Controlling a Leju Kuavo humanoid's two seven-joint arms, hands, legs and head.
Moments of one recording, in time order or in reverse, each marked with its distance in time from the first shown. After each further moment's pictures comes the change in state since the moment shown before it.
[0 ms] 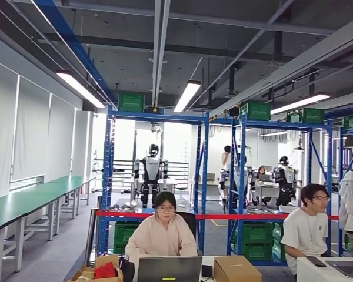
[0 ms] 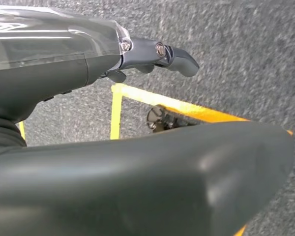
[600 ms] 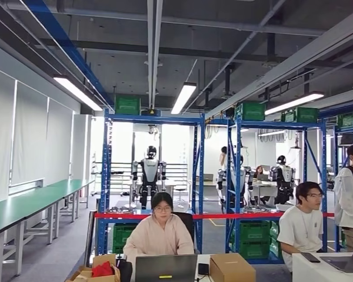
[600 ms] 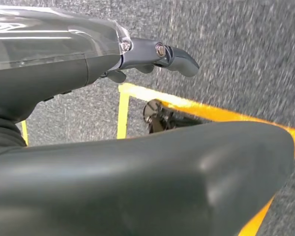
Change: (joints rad) left arm 0.002 0.004 0.000 0.000 0.001 0.000 0.003; right arm 0.001 0.002 0.012 0.001 0.010 -0.001 0.002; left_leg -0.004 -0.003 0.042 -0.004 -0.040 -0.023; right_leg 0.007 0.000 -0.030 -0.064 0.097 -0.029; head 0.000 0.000
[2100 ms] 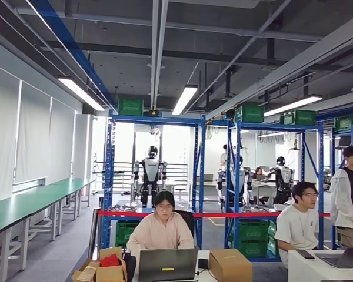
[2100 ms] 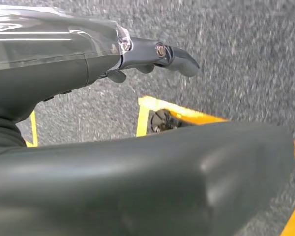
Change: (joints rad) left arm 0.010 0.011 0.000 0.000 0.002 0.008 0.008; right arm 0.020 0.008 0.001 -0.003 0.004 0.003 -0.010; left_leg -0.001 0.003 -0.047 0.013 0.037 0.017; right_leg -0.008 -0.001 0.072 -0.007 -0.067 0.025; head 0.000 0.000
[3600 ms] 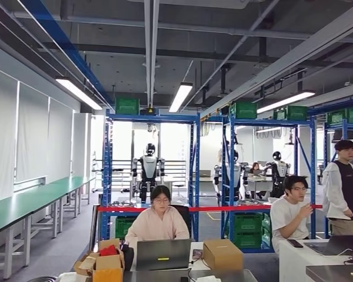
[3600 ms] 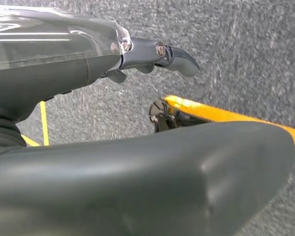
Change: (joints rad) left arm -0.008 -0.011 0.000 0.000 -0.007 0.007 0.006; right arm 0.001 -0.007 -0.017 0.024 -0.012 0.008 0.010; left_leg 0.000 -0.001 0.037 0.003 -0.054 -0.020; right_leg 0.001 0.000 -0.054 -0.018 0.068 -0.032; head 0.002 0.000
